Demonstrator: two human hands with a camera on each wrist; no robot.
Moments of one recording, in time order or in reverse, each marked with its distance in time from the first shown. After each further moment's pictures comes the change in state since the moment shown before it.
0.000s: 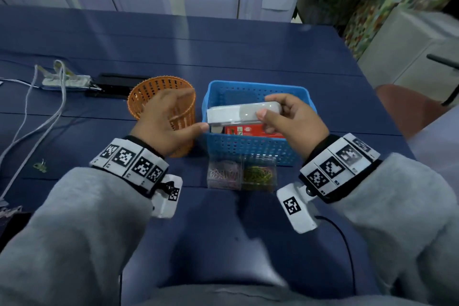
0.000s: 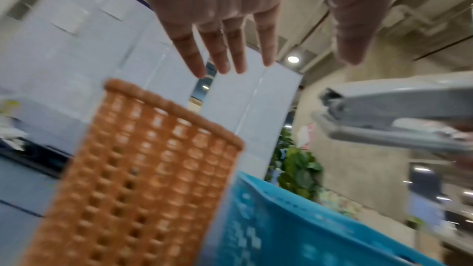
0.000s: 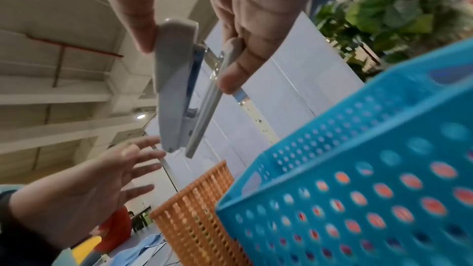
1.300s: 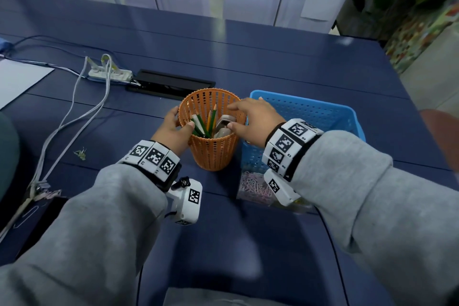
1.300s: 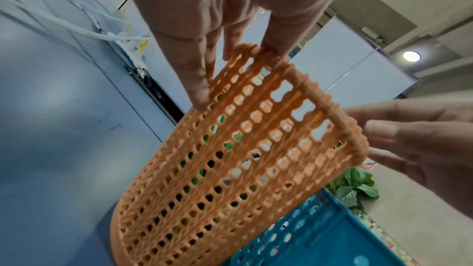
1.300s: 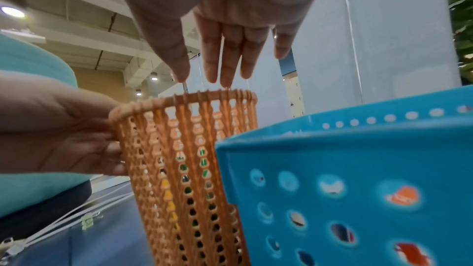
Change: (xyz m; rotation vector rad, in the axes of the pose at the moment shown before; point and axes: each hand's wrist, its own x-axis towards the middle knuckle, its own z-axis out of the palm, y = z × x) left_hand 0.006 -0.071 -0.010 -0.440 0.138 -0.663; right_hand 0.069 -0.012 0.112 -0.915 -0.365 -0.271
